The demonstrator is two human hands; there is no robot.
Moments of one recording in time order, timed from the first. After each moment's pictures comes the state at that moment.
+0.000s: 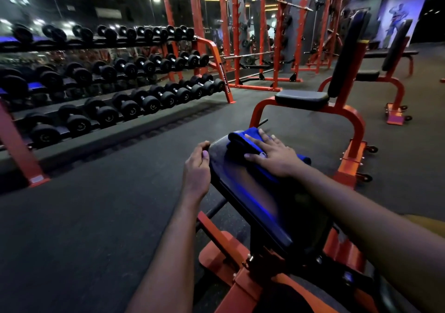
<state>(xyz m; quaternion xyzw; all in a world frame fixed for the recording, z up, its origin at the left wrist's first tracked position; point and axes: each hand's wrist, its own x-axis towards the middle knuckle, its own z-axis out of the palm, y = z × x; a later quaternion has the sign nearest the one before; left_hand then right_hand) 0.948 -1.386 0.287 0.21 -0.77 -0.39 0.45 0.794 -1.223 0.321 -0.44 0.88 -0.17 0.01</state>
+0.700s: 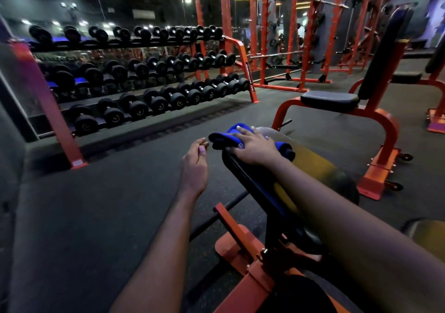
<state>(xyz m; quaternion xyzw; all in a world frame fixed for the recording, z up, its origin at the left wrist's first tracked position) 1.015 -1.390 0.297 0.24 -0.75 -0.38 0.48 0.870 -1.289 0.346 -0.50 0.85 -0.16 -0.01</state>
